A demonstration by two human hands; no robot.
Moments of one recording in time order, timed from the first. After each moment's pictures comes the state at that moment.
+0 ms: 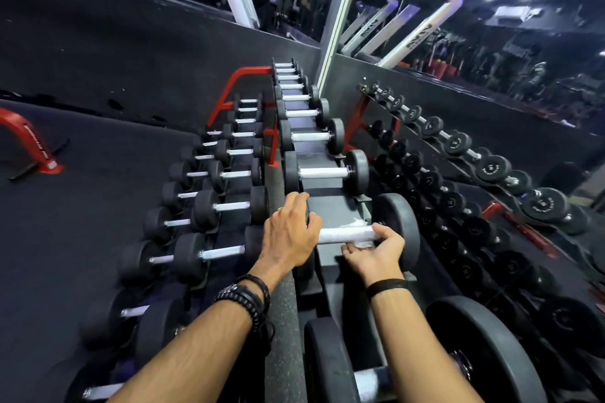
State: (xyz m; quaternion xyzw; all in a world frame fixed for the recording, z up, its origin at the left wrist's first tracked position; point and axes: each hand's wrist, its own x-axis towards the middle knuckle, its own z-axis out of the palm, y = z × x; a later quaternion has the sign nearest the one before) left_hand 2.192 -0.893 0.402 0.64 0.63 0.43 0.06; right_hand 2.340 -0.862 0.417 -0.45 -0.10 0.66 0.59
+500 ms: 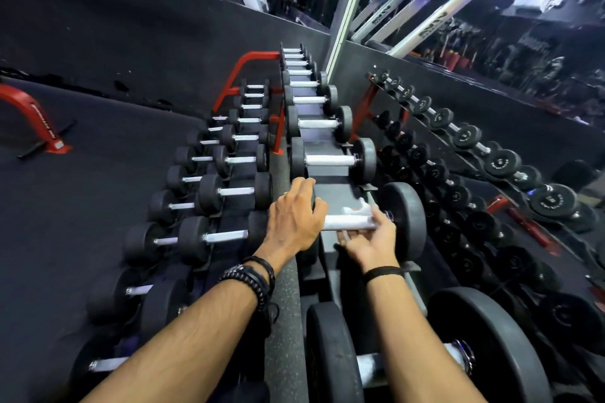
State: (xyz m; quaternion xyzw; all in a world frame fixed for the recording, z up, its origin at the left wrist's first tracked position) left_hand 2.190 -0.891 0.400 0.63 0.64 0.44 0.06; right_hand 2.337 -0.851 0.401 -0.43 -0.14 0.69 0.57
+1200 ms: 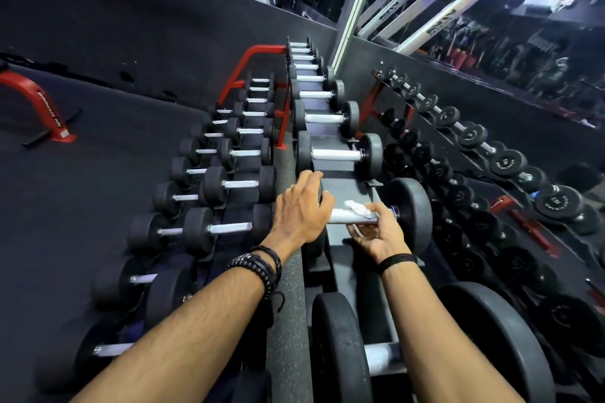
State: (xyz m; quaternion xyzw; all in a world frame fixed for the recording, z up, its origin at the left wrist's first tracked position) left_hand 2.188 -0.894 0.400 0.63 0.64 0.43 0.06; right_hand 2.341 -0.847 0.405 -0.55 -0.22 0.61 0.52
